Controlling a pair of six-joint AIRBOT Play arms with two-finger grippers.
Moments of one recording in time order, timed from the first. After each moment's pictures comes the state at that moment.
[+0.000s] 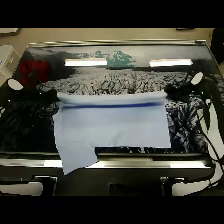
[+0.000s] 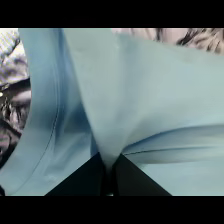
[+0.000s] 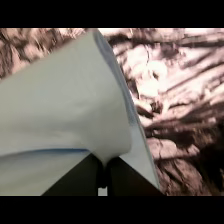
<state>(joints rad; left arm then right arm) 0.15 -1.56 1.31 1.11 -1.11 -1.45 -0.16 -1.67 1.48 -1.34 1.15 1.72</state>
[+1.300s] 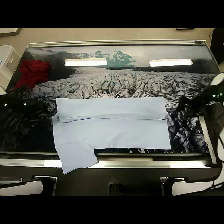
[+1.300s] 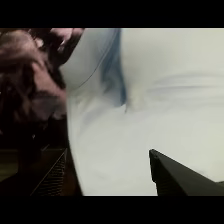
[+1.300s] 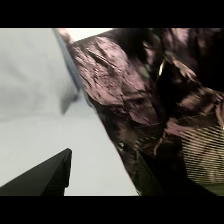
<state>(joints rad) 0.32 -1.45 1.23 1.20 -1.47 -1.44 -0.35 -1.62 1.51 -1.35 1.59 1.65</state>
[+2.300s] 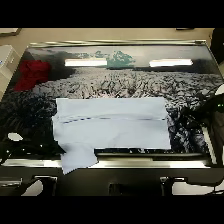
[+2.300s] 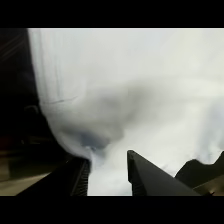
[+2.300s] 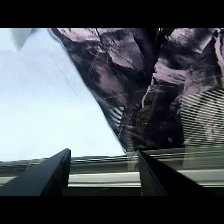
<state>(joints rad) 0.36 -1.10 0.40 1.00 -1.24 -1.30 -0.39 -1.54 1.33 -1.34 1.65 1.57</state>
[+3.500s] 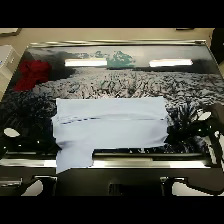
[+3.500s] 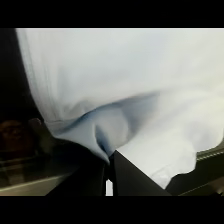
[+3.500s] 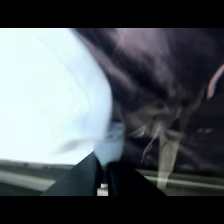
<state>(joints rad) 0.37 -1.10 0.49 1.00 -1.30 -1.26 -0.39 -1.42 0.82 -1.19 1.34 1.45</state>
